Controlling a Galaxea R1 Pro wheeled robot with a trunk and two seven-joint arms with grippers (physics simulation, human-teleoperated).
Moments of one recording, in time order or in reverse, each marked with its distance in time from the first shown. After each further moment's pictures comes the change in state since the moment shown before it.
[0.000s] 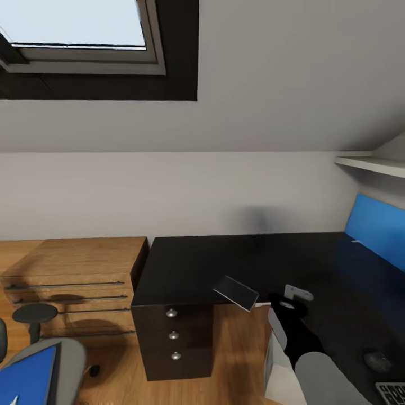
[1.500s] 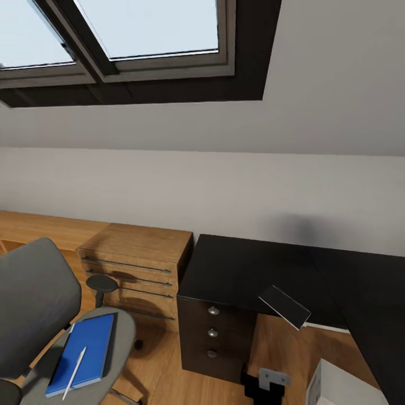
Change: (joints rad) left arm -0.001 -0.009 -0.004 0.066 0.007 0.004 -0.002; right arm 0.180 0.102 0.133 0.653 0.138 -0.893 0.121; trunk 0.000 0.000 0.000
